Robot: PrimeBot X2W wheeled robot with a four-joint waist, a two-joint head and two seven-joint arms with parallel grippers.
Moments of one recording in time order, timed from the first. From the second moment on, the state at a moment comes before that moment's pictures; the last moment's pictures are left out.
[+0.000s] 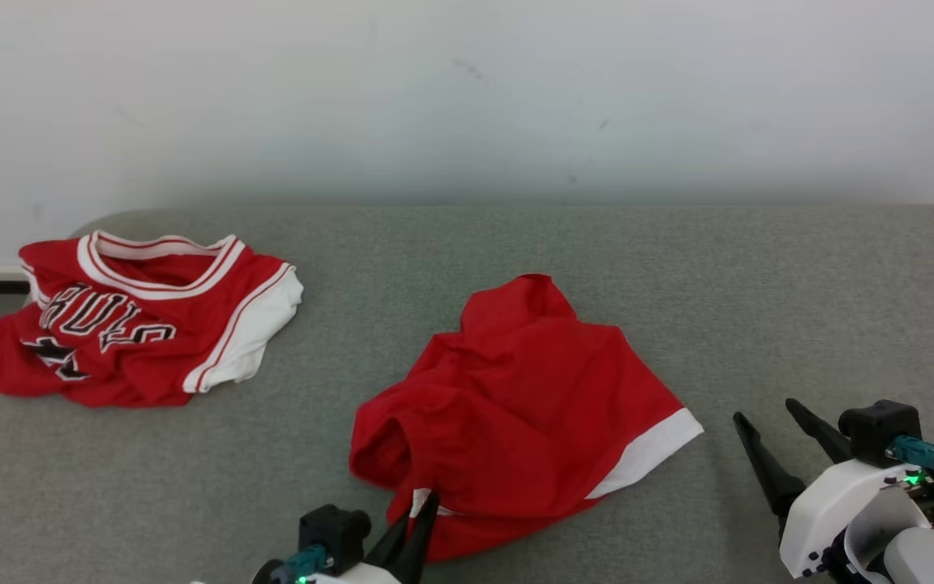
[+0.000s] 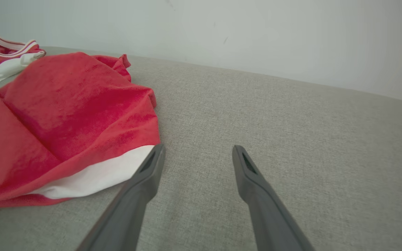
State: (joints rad) left arm -0.19 0.06 -0.43 0.45 -0.34 -0.07 -0.16; right arm -0.37 -0.33 0.43 0.51 0.53 0.13 -0.01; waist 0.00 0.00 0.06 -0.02
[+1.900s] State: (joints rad) left arm -0.19 0.09 -0.44 0.13 -0.63 -0.11 -0.04; right arm -0.51 -0.51 0.79 0.43 1.04 0.13 -0.16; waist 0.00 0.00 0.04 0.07
